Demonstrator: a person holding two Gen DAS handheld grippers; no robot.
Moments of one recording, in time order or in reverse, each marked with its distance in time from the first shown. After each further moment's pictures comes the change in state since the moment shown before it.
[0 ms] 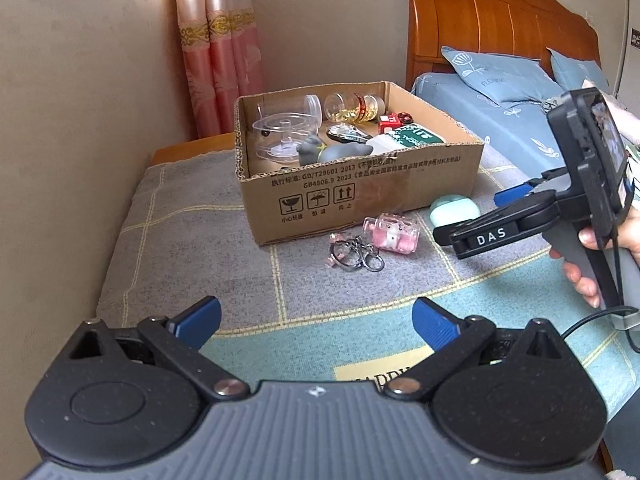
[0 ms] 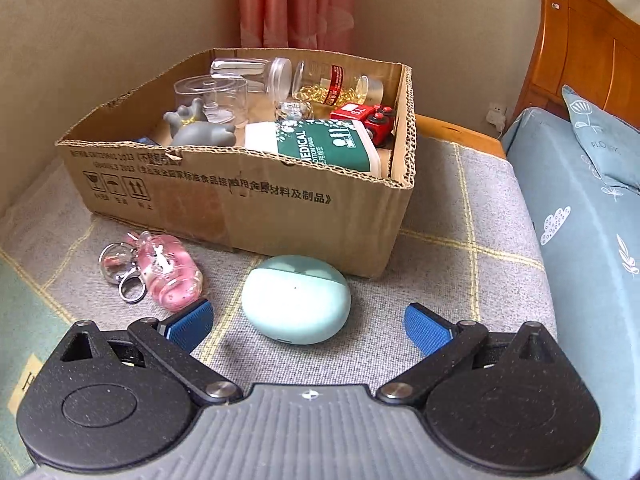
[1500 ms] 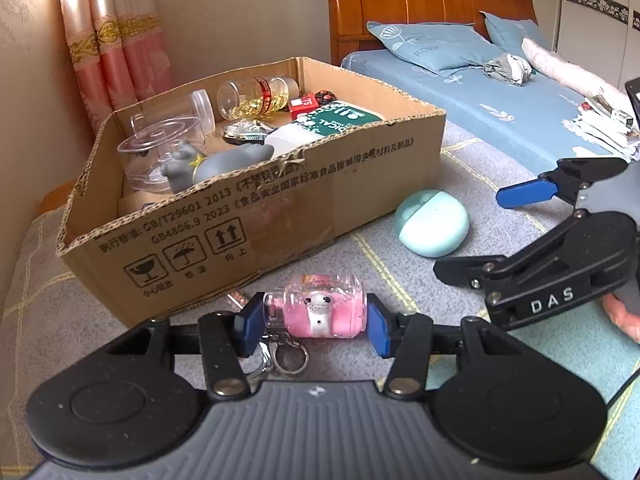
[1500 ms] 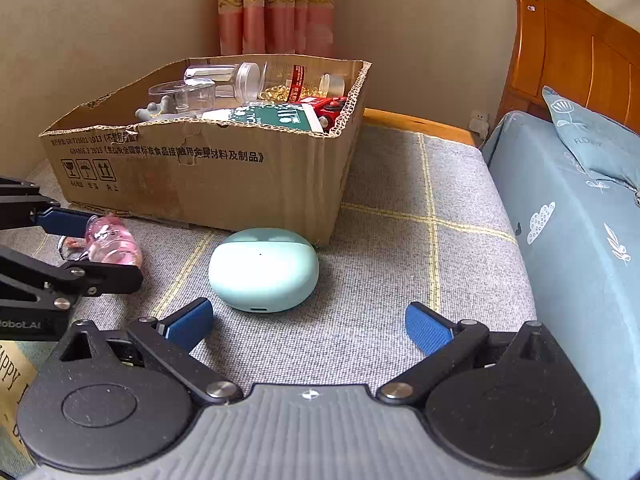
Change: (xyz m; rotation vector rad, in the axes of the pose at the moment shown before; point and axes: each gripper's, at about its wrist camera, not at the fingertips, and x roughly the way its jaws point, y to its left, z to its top) left arm 0.097 -0.044 0.028 0.169 0.008 -0.156; right arm -0.009 -0.029 -0.031 0.019 -0.077 -0.005
